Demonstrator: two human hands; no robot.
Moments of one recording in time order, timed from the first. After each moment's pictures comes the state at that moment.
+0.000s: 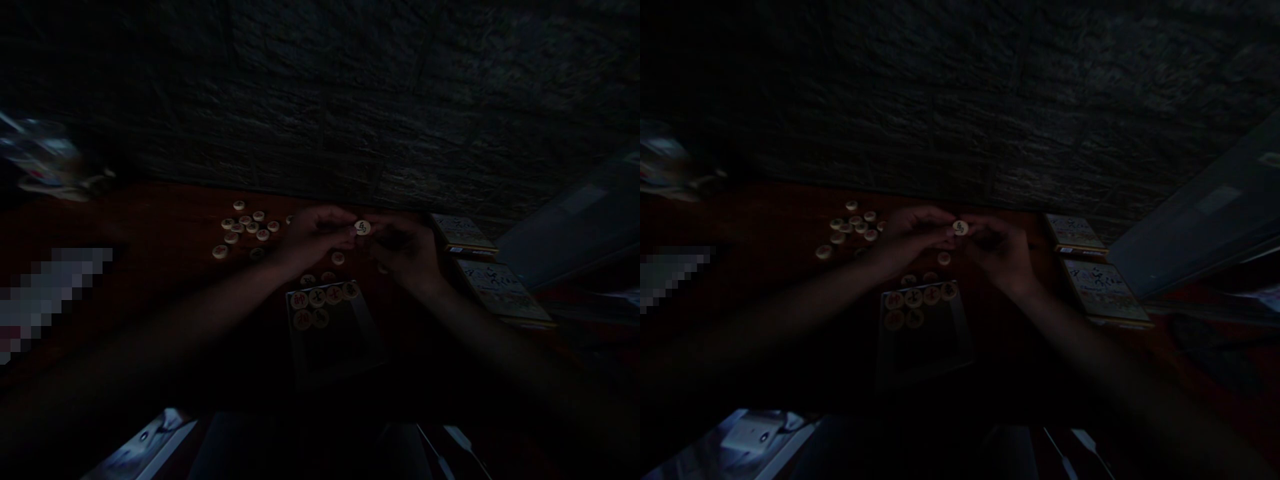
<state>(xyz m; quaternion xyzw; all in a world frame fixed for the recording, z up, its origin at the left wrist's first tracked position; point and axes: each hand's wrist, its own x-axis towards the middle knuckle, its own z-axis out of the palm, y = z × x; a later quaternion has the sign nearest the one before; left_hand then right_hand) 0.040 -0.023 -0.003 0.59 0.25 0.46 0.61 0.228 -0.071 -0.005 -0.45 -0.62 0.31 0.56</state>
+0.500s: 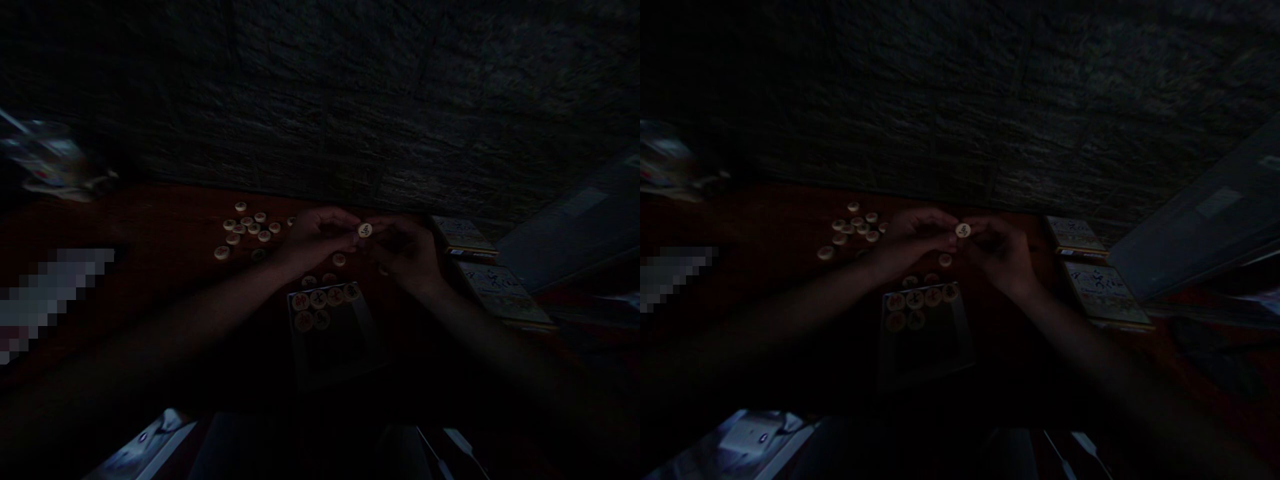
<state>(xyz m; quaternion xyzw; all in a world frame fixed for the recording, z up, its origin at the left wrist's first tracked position) 0.039 -0.021 -0.004 0.59 0.24 0.46 0.61 0.228 -0.072 -0.003 -0.45 -0.63 0.31 0.55</state>
